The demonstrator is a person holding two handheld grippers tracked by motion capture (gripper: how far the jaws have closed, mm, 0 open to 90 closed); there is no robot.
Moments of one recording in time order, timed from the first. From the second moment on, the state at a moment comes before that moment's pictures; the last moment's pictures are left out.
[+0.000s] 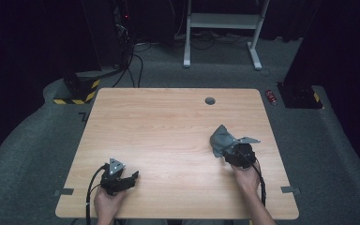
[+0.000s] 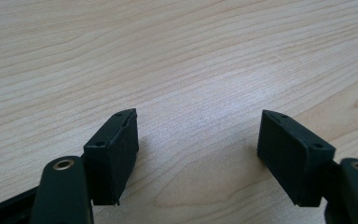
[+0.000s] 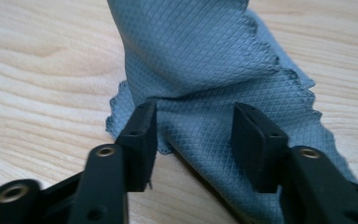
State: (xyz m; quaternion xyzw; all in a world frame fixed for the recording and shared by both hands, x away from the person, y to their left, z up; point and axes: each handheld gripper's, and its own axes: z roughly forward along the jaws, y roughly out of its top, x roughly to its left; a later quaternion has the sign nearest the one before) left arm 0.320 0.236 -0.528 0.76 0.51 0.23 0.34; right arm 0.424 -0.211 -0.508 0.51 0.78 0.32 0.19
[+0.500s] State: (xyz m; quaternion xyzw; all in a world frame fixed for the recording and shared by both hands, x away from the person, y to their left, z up) left arm 0.320 0.236 -0.528 0.76 0.51 0.23 0.34; right arm 0.421 -0.206 -0.506 0.49 0.79 0.33 0.17
